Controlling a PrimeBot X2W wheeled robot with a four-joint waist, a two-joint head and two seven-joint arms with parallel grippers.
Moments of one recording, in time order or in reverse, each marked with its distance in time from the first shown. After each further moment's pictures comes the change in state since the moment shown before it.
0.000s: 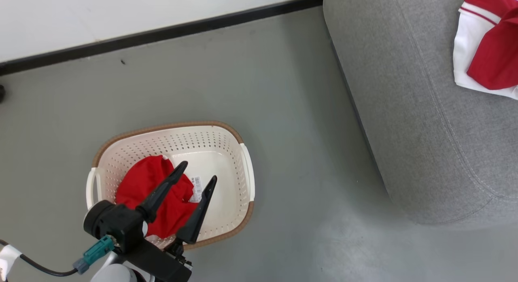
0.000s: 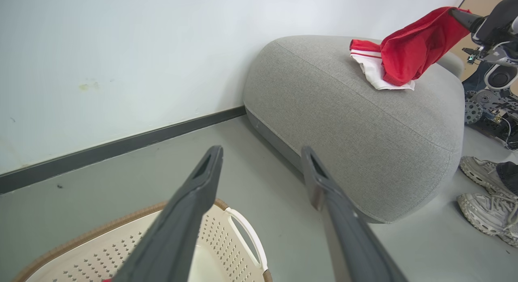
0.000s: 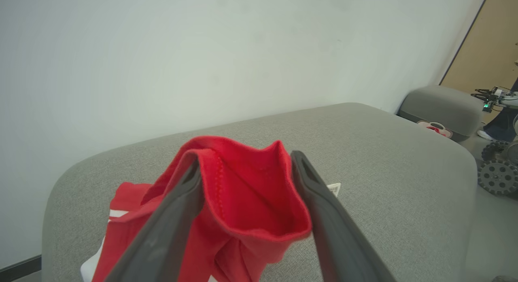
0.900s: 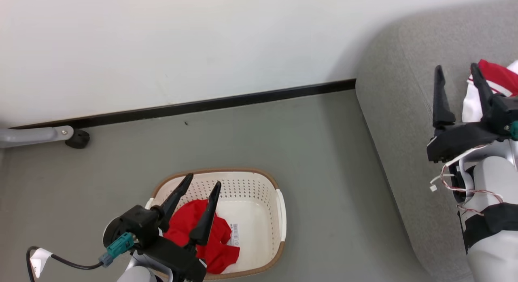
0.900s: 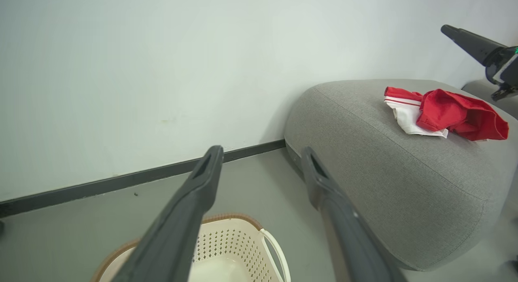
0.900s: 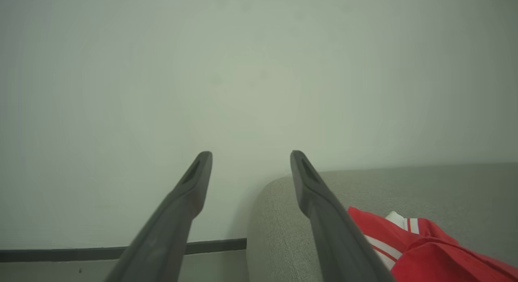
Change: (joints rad) left arm 0.000 -0.162 0.048 0.221 -0.004 0.001 0.000; right arm 0.155 0.228 0.277 -0.089 -0.072 0.081 -0.055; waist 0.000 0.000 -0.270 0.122
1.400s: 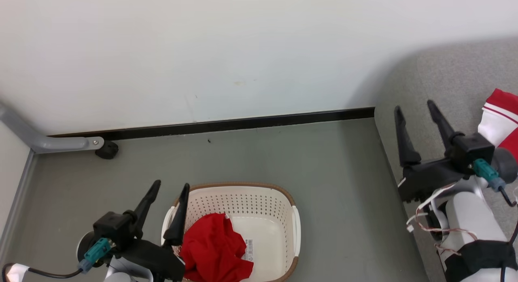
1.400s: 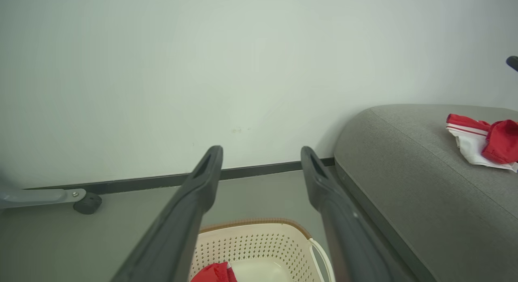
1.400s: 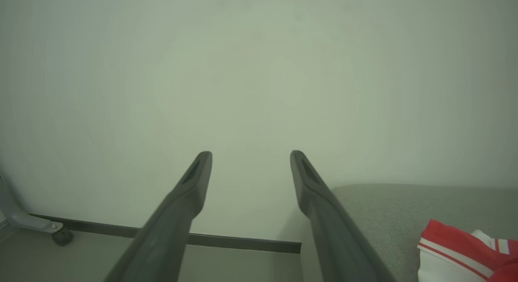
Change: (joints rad) left arm 0.043 -0.016 0.114 0.055 0.014 0.046 0.000; right arm 0.155 0.024 0.146 -0.097 0.053 0.020 -0.001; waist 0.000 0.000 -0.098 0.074
